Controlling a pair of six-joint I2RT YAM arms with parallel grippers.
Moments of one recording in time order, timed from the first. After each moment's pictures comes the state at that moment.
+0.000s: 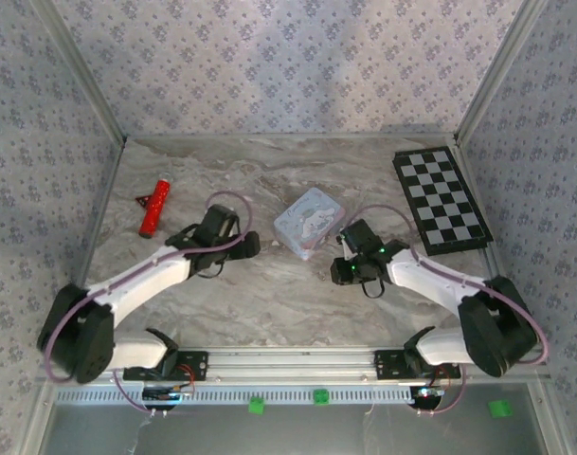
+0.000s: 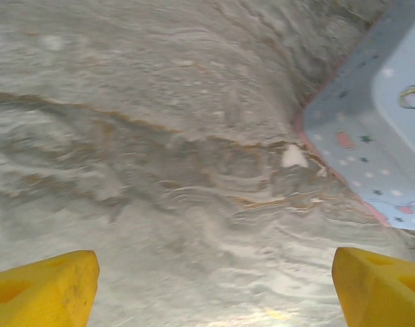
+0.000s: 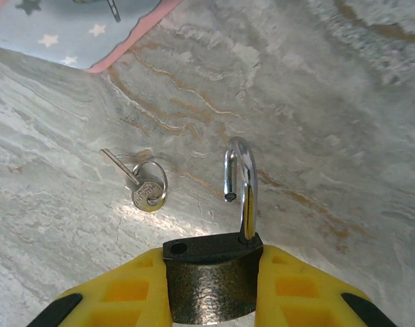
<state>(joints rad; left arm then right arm) -0.59 1.25 0.75 -0.40 -0.08 -0.62 0.60 1.34 0.70 -0.52 -0.12 0.42</state>
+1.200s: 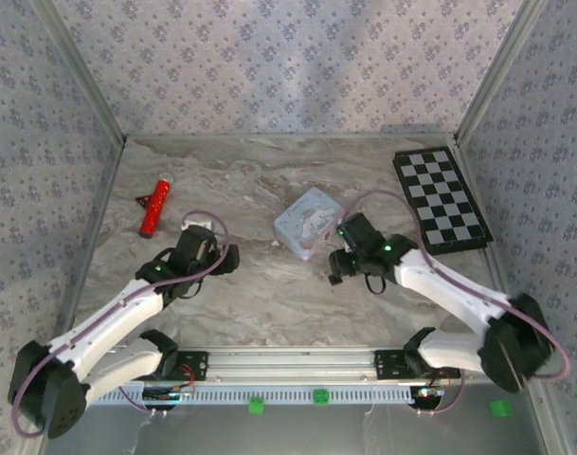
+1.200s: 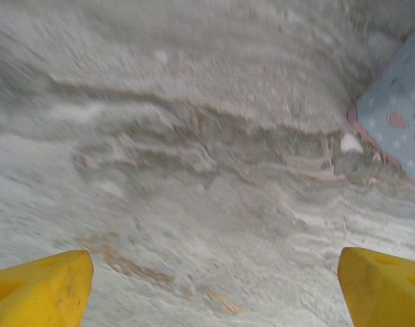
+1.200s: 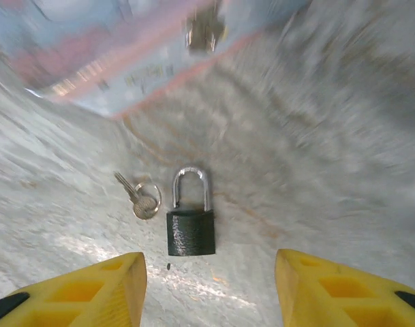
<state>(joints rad) -0.58 0.92 0.60 -0.48 -0.26 -0.52 0.69 1.15 0.84 -0.71 0.14 0.36</state>
